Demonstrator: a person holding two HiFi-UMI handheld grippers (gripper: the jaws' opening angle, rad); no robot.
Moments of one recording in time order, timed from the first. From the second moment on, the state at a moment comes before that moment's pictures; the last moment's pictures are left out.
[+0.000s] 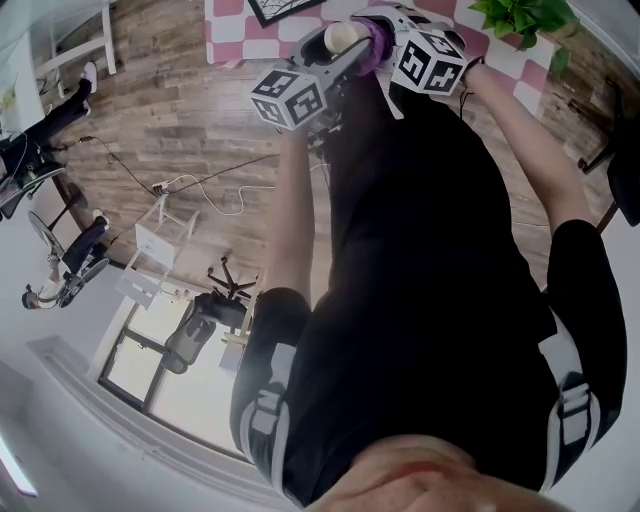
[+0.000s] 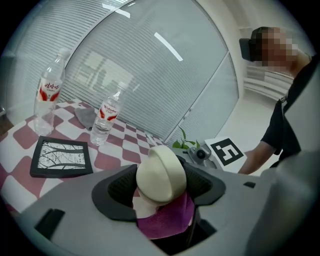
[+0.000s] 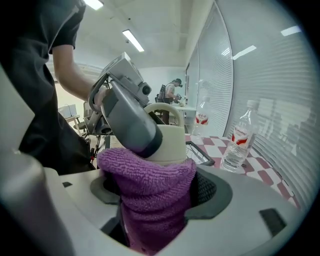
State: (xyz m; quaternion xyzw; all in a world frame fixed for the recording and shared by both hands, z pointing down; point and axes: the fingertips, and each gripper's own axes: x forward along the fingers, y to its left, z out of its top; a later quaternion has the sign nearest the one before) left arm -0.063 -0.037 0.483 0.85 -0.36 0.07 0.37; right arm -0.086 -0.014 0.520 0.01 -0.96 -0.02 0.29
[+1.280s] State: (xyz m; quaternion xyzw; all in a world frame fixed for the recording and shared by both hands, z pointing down) left arm -0.046 0.020 0.483 0.93 -0.20 0.25 0.17; right arm -0.023 0.022 0.612 -0.24 -0.86 -0.01 0.45
